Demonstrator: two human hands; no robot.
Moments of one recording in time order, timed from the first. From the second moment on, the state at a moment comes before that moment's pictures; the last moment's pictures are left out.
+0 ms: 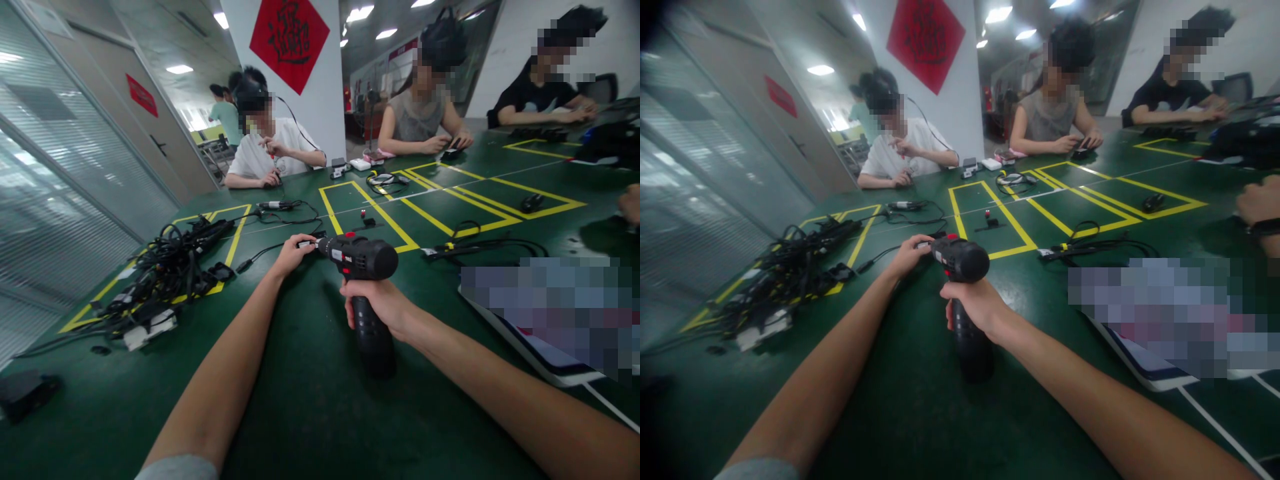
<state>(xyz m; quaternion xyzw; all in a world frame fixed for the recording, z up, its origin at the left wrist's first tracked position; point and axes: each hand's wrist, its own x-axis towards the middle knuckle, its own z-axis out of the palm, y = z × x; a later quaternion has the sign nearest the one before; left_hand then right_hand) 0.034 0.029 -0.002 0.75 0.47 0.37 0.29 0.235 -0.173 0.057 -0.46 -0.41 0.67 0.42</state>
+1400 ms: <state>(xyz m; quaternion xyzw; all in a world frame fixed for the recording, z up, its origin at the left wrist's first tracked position) 0.033 0.036 -0.008 0.74 0.46 0.39 0.30 0.236 -0.172 0.056 -0.45 -0.42 0.66 0.42</state>
